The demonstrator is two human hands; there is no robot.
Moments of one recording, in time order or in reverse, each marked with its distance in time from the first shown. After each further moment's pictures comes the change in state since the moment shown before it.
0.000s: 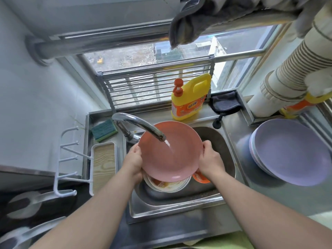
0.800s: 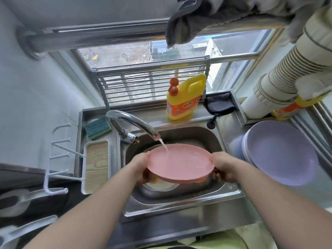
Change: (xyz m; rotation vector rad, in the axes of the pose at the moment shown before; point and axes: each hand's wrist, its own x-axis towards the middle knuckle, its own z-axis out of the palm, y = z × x) left_hand 0.001 -0.020 0.023 0.216 -0.142 -0.319; right_hand 0.005 0.022 -0.056 0.219 -0.412 0.479
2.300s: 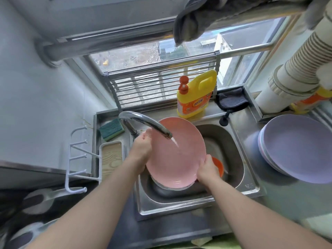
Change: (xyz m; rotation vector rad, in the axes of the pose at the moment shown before) left_hand -0.039 0.045 -0.017 0.185 0.178 0.581; right_hand 0.023 0.014 0.106 0.049 0.294 -0.250
